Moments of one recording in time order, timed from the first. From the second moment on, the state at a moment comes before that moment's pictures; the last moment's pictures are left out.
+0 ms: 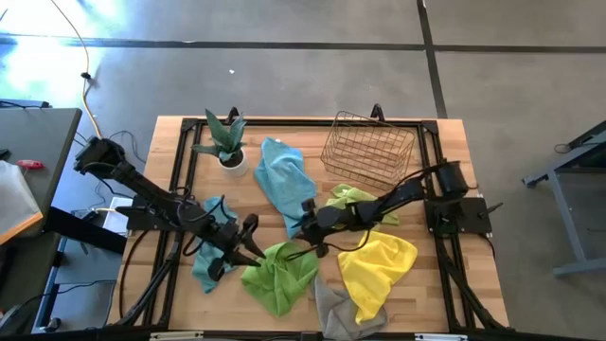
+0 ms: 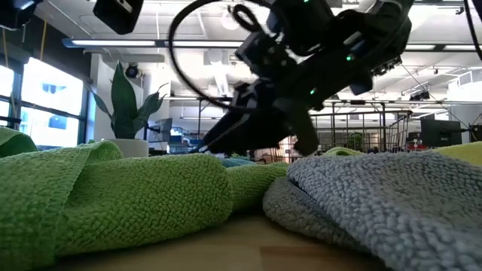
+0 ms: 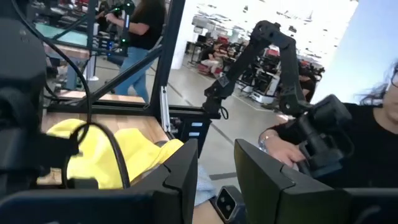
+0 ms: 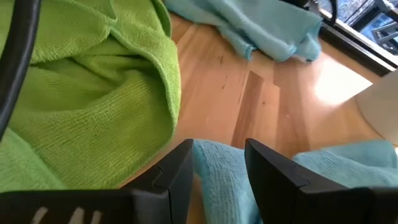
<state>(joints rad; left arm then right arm) -0.41 1.21 0.38 0.85 -0.04 -0.26 0.18 1.99 0.97 0.49 0.07 -0.43</state>
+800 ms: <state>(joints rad) -0.43 1.21 0.38 0.87 -0.13 -0.23 0.18 2.01 0.99 0.43 0.30 -0.56</state>
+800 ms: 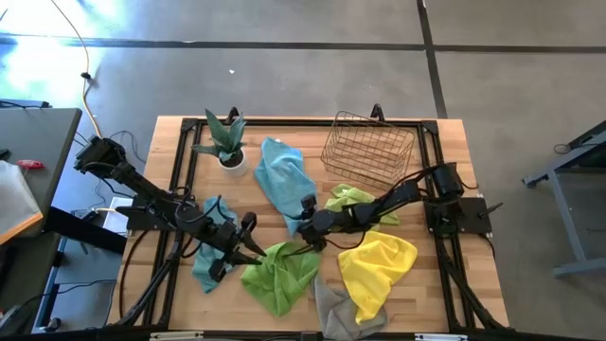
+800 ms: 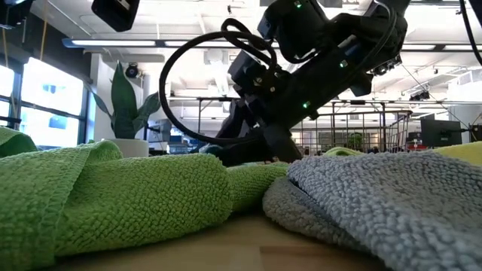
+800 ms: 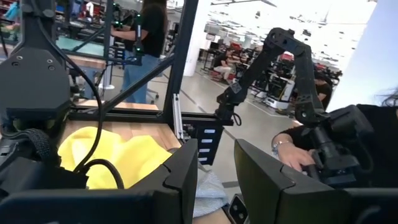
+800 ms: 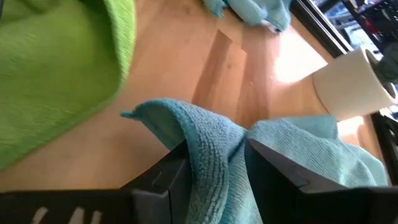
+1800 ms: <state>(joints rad) -0.40 1.22 0.38 0.83 -0.81 0.29 0.09 1.68 1.22 -0.20 0.41 -0.02</state>
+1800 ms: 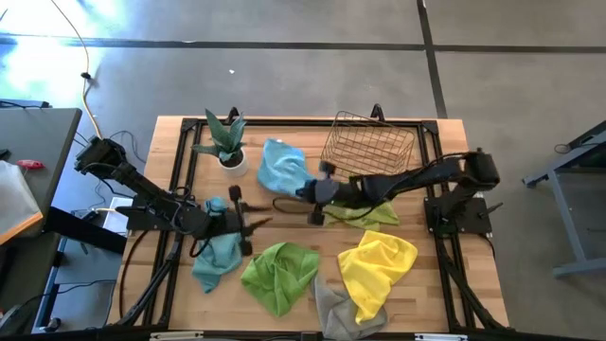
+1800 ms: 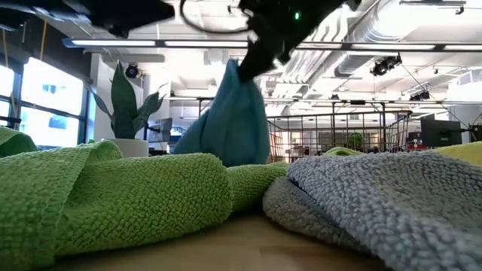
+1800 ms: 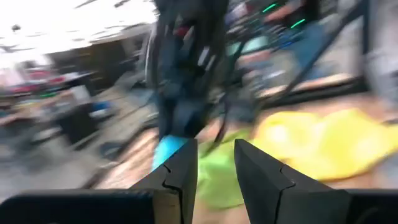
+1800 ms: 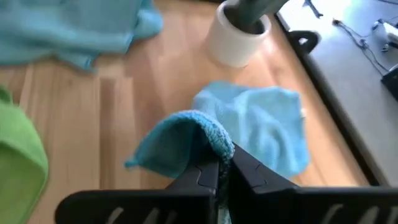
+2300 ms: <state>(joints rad) -0.21 1.26 0.41 1.00 -0.68 0.63 0.00 1.61 1.47 -0.32 0.42 0.00</state>
